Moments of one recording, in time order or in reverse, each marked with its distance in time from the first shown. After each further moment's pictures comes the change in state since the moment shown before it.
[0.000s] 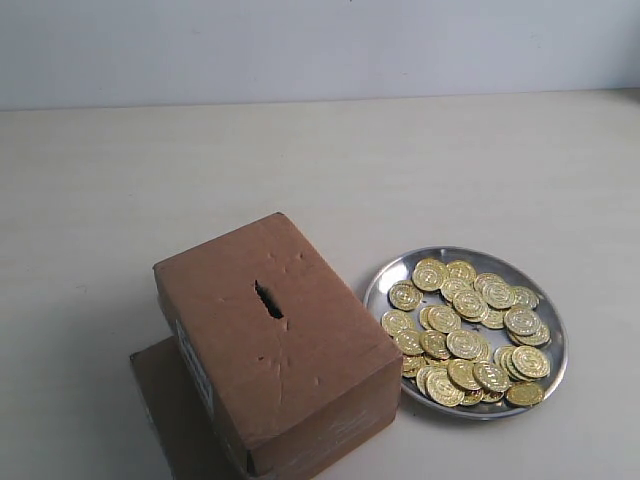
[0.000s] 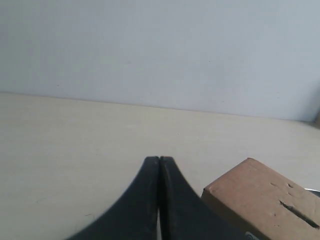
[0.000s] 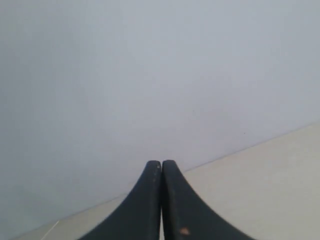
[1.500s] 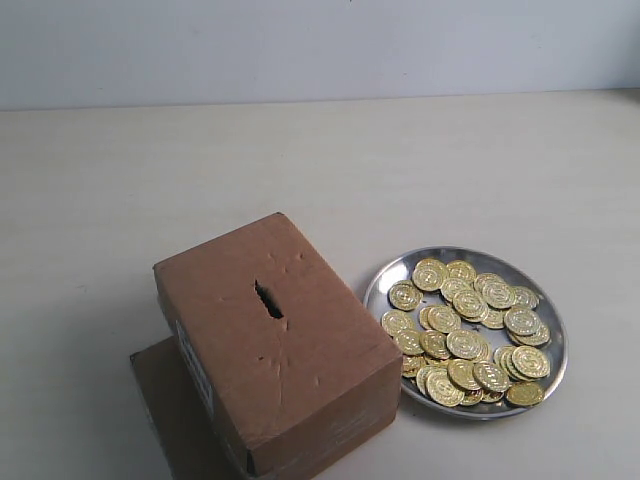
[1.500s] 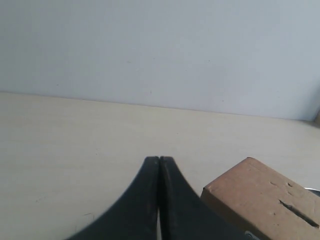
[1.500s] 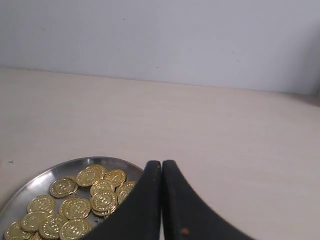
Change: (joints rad) left arm 0.000 0.000 0.000 0.000 0.004 0.000; right arm -0.115 -0.007 0.000 0.195 0.345 -0.780
